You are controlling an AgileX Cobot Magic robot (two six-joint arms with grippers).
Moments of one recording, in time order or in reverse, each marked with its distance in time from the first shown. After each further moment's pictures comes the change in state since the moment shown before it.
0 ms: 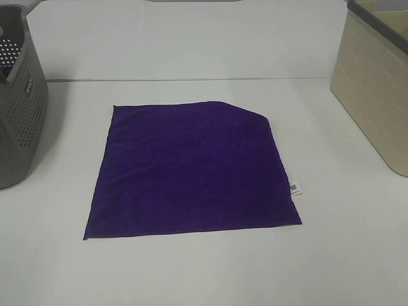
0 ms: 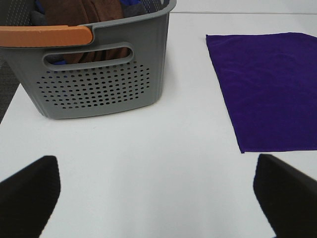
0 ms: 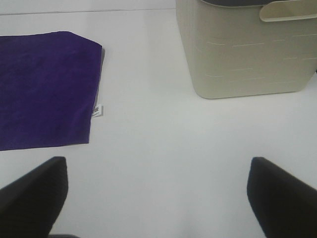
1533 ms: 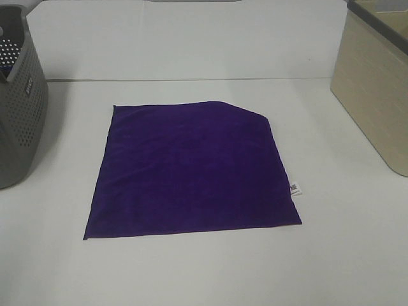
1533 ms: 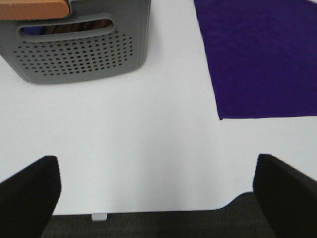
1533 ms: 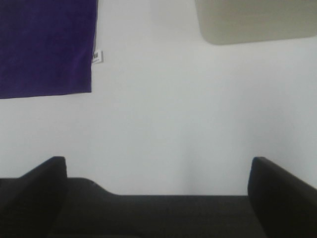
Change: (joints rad) left arm 0.000 0.420 -0.260 -0.035 0.152 -0.020; right arm 0.000 0.470 -0.231 0.019 0.149 -0.009
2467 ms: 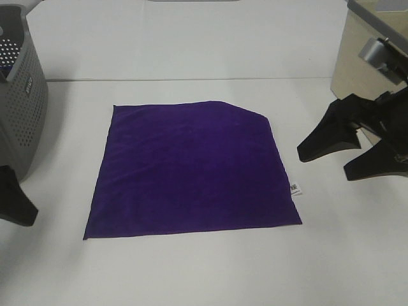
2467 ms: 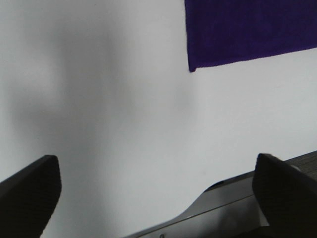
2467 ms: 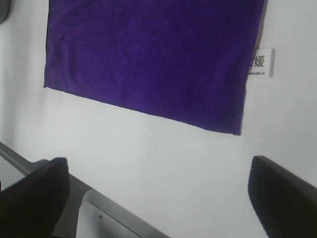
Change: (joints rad) left arm 0.000 0.994 0.110 -0.453 -0.433 0.427; right arm 0.000 1.046 -0.060 0.756 -0.351 -0.631
